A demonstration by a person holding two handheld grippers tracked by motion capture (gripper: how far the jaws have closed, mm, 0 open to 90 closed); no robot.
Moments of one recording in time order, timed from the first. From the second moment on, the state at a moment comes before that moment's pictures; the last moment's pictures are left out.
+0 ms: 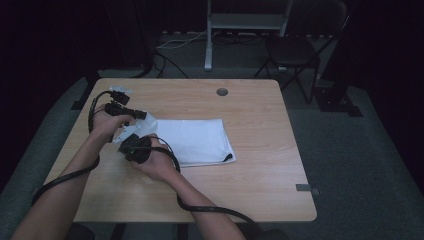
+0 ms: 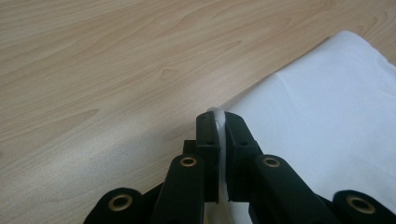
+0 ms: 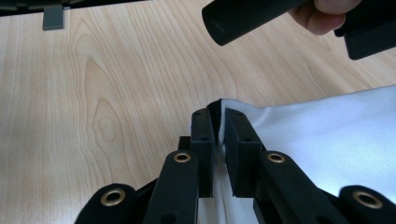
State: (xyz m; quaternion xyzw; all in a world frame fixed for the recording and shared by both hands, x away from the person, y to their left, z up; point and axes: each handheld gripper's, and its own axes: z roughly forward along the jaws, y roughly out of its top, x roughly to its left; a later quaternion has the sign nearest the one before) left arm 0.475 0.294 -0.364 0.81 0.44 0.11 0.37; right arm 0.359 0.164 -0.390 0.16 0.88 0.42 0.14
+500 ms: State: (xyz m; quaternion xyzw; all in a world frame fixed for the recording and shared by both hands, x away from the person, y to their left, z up) left arm 0.473 0.296 -0.359 0.81 0.44 0.11 0.36; right arm 0.356 0.165 -0.384 0.16 0.88 0.42 0.14
